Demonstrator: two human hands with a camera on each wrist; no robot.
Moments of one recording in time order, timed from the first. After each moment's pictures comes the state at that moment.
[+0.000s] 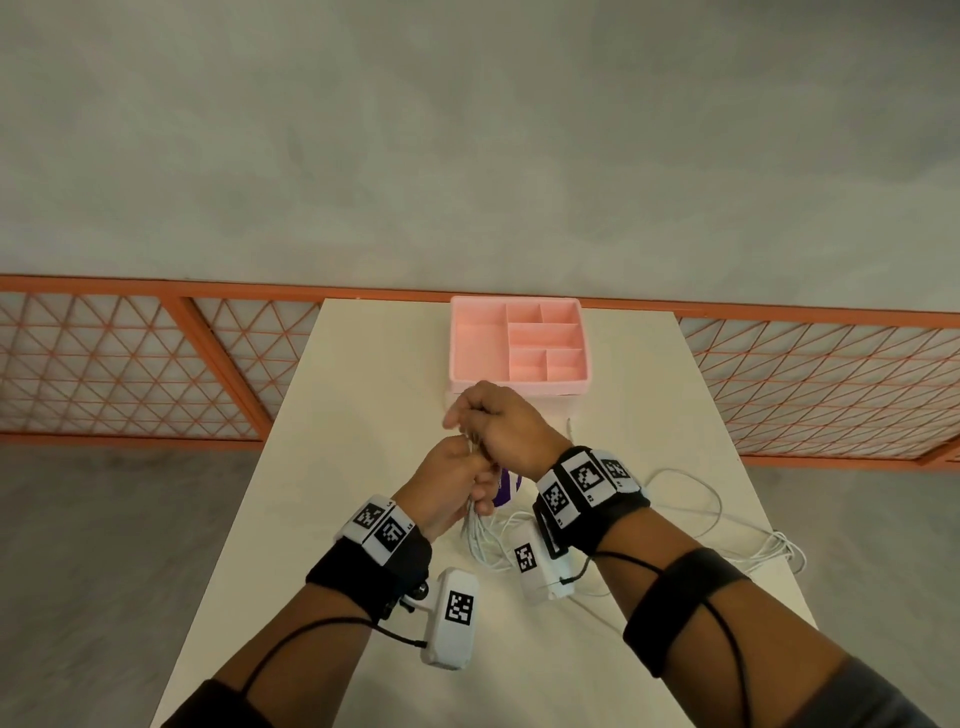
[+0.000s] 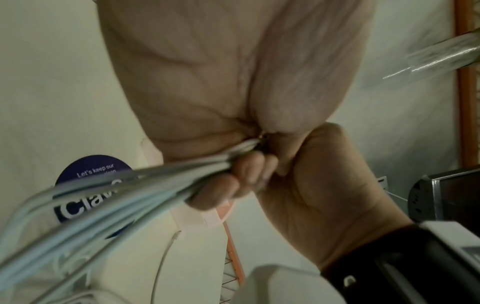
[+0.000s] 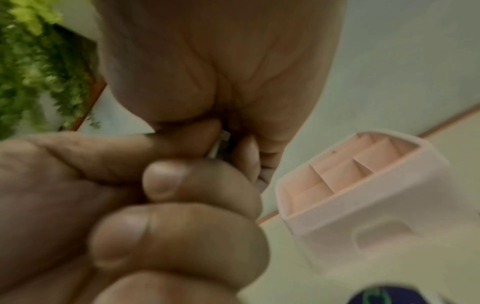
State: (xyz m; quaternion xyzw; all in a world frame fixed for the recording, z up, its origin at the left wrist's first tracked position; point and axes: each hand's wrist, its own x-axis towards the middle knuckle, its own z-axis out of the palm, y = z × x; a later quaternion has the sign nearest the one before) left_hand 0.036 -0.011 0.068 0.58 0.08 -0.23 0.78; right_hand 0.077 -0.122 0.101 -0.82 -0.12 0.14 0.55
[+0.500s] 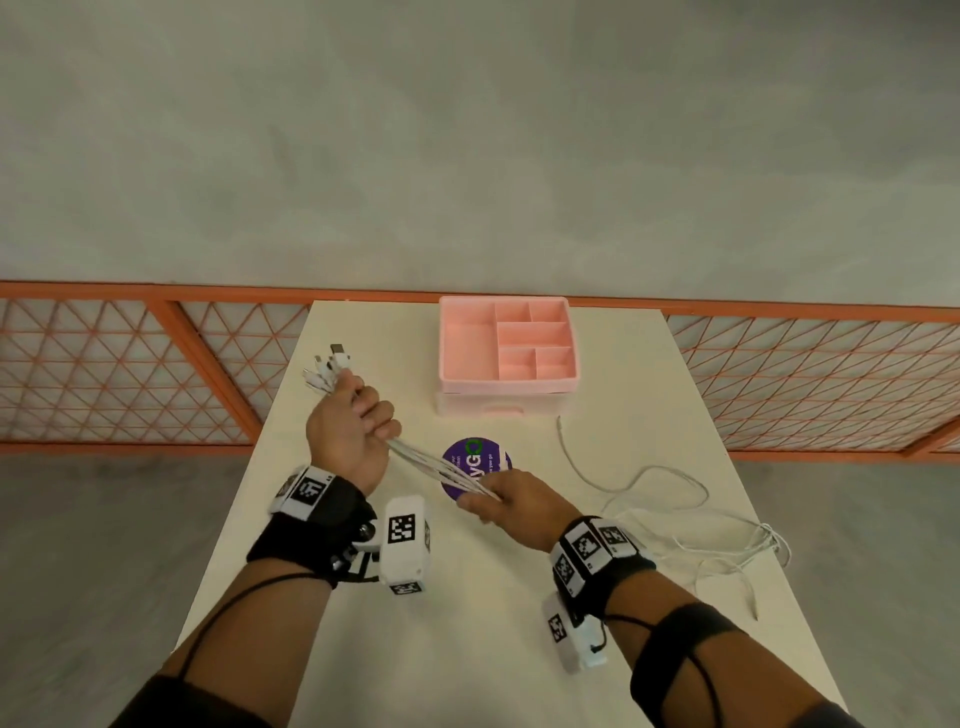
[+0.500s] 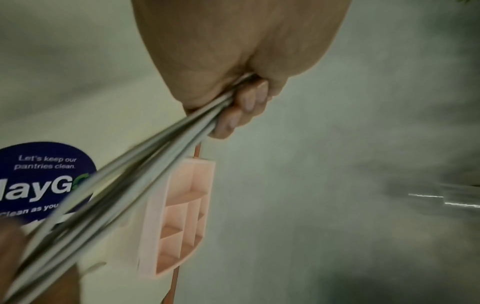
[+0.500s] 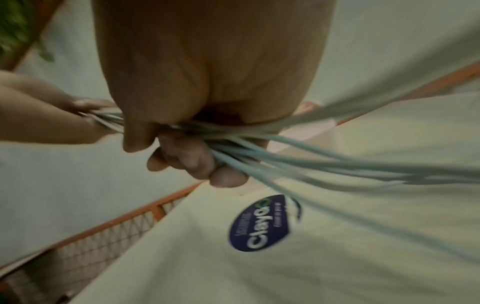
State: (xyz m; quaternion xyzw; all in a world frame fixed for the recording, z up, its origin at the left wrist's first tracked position) left_hand 0.074 0.052 0.082 0.36 0.21 0.03 0.91; right_hand 0.036 -0.161 0.020 -0.88 -0.15 0.21 0.39
